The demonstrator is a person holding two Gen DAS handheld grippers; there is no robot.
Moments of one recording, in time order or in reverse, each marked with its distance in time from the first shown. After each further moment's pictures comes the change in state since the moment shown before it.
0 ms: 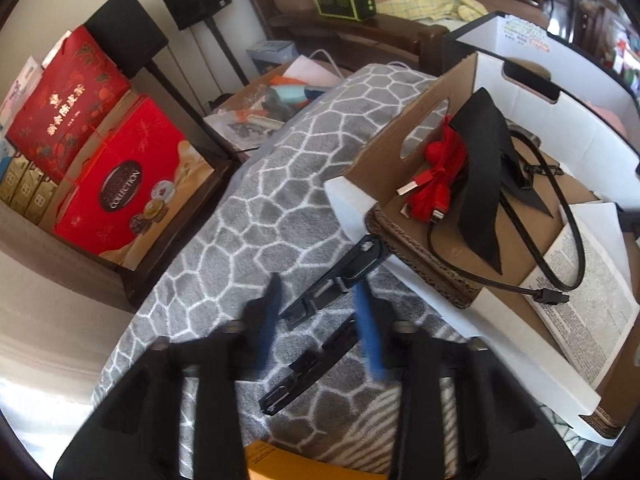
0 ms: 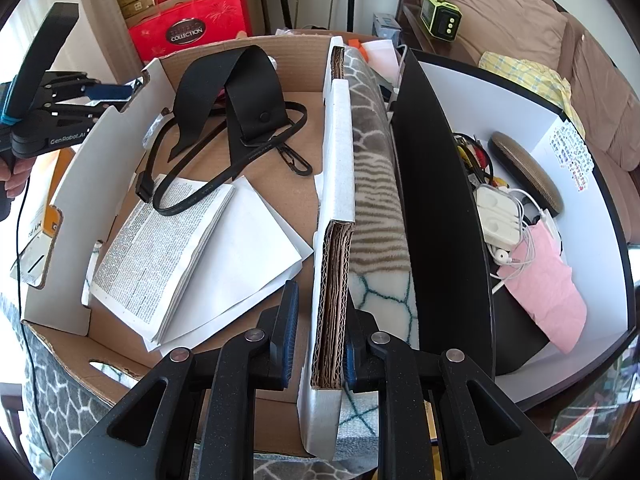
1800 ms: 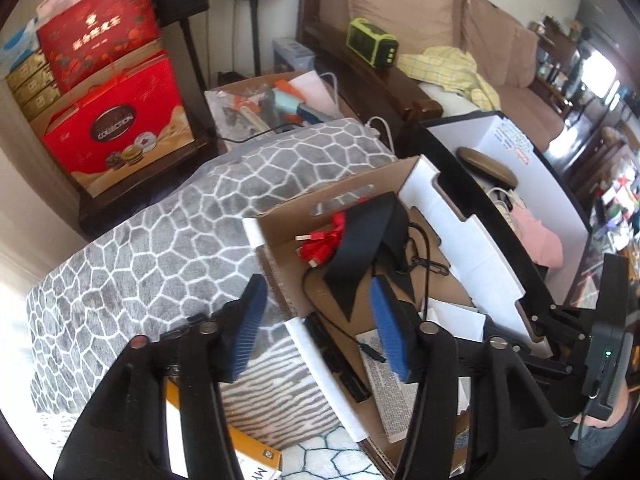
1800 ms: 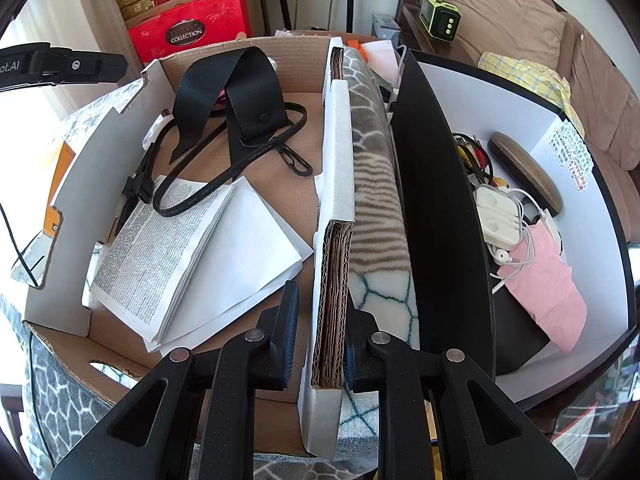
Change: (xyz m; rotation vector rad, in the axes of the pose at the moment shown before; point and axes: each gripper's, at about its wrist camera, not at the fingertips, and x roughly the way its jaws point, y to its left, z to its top) left arm -0.070 -0.009 0.023 -0.420 -0.004 -0.169; right arm -0.001 0.000 0.001 0.002 0.000 -0.002
